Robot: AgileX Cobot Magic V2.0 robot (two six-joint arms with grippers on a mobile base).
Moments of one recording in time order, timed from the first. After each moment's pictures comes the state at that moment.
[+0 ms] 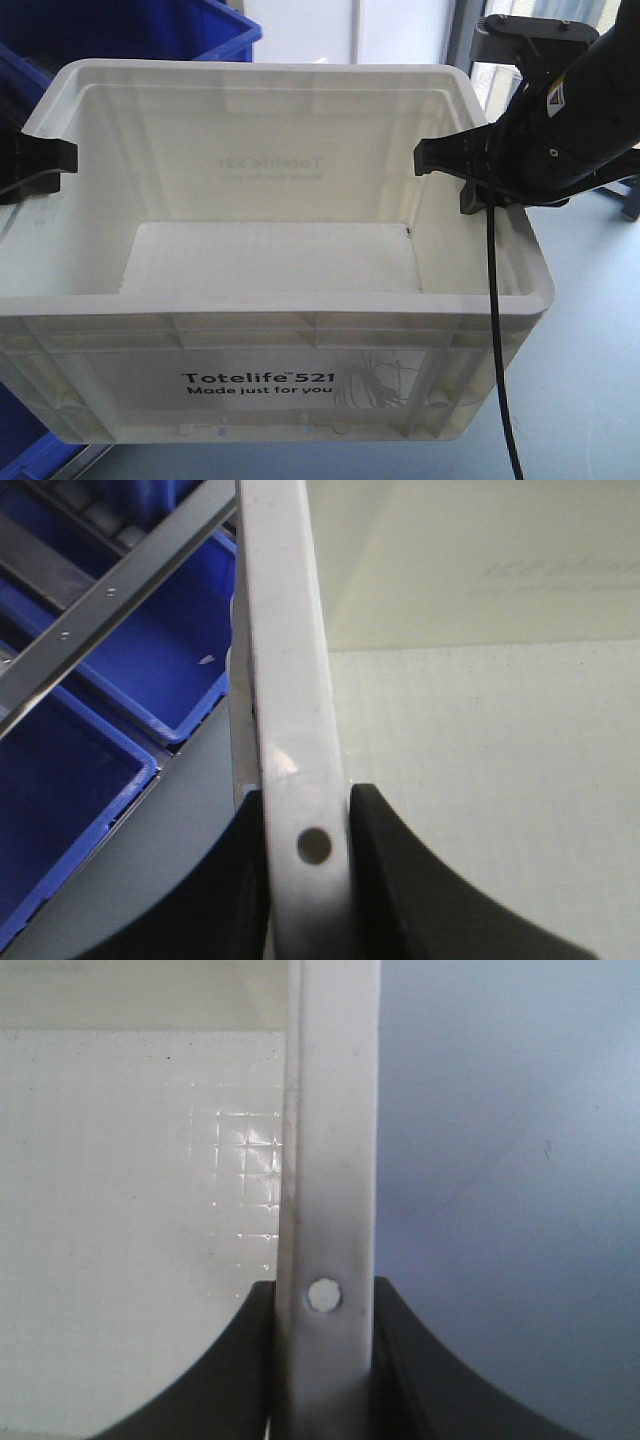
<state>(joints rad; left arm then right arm) -0.15 1.19 -1.18 -0.07 0.88 -0.13 0.46 1.44 -1.46 -0.12 1.19 0.45</state>
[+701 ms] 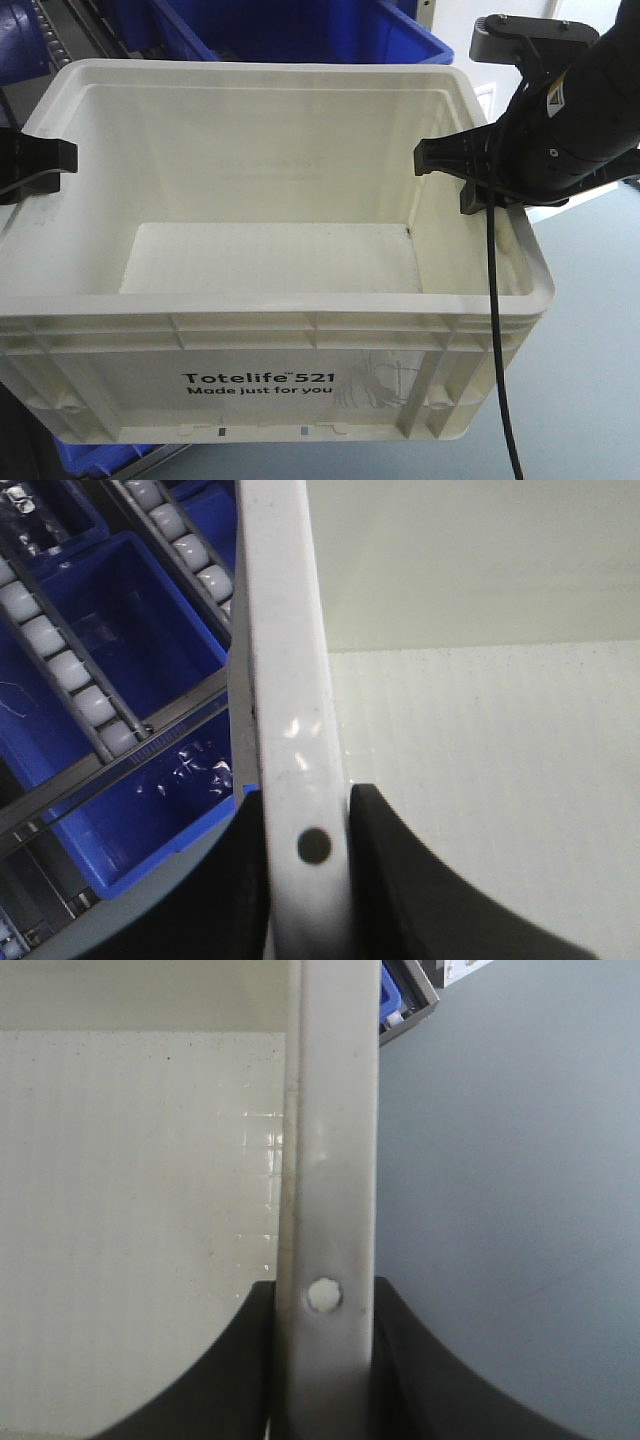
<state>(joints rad) -0.15 1.19 -1.18 -0.07 0.88 -0.13 0.46 1.44 -1.46 -0.12 1.19 0.45</state>
